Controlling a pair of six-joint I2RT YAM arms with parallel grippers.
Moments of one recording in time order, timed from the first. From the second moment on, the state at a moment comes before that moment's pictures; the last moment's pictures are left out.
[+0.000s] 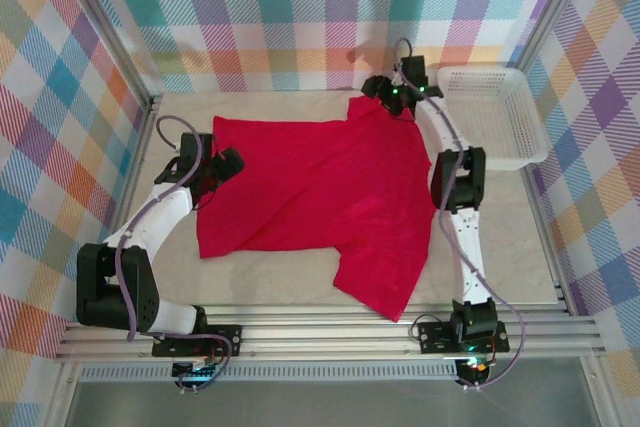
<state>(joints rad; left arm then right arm) -0.11 1.40 0.96 -0.37 -0.05 -0.65 0.17 2.53 2.39 -0.56 -0.42 0.65</state>
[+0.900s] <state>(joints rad) -0.02 2.30 1.83 -0.59 -0.04 -0.64 0.12 2.36 1.95 -0.70 -0.30 0.62</state>
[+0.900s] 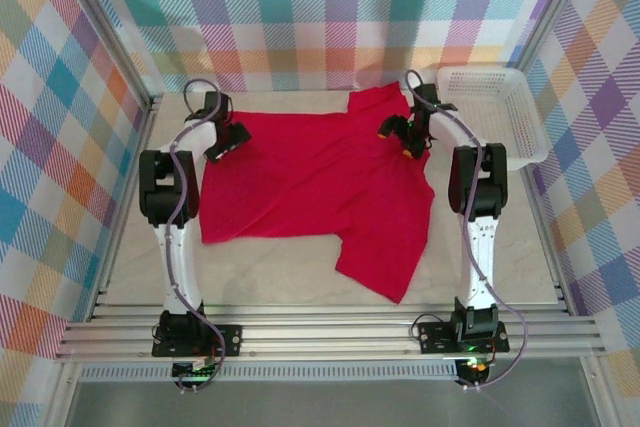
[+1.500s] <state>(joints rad) -0.01 1.83 1.47 -0.74 -0.09 -0.63 0.17 2.08 1.78 -0.87 -0.29 0.54</state>
